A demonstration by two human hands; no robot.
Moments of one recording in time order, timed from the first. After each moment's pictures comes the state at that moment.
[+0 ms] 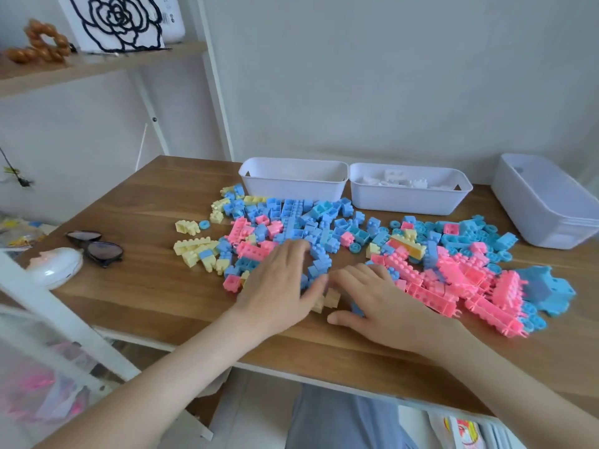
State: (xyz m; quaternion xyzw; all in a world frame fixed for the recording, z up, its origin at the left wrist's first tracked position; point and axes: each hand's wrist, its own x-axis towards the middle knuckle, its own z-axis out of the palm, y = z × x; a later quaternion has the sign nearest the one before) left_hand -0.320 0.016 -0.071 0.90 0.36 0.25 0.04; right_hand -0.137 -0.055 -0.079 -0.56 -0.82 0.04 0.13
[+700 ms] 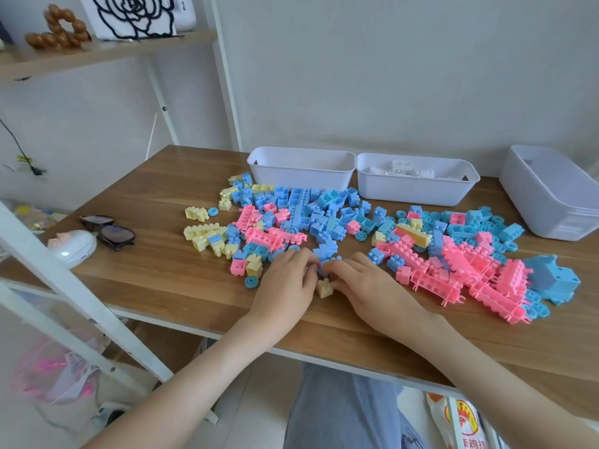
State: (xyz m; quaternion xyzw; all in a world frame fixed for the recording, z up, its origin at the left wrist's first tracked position) left_hand -0.317 0.002 -0.093 0.85 0.42 0.27 0.16; right_hand -0.157 -0.053 -0.090 -0.56 -0.80 -0.01 0.20
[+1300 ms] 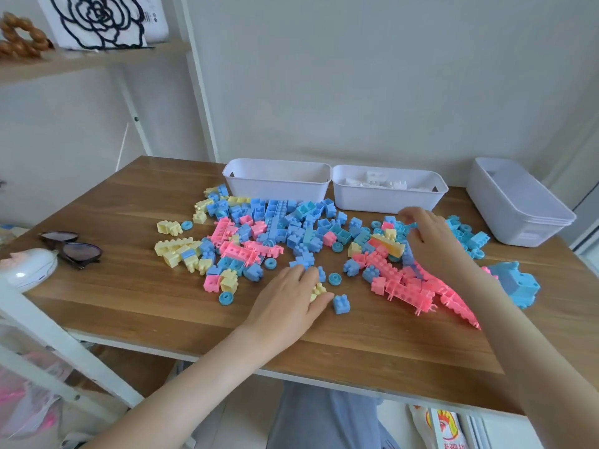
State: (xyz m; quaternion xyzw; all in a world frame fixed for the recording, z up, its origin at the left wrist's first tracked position) left_hand -0.294 -0.004 -0.090 0.92 0.35 0.18 0.06; right_hand -0.034 -0.033 -0.055 -0.78 -0.58 0.04 0.26
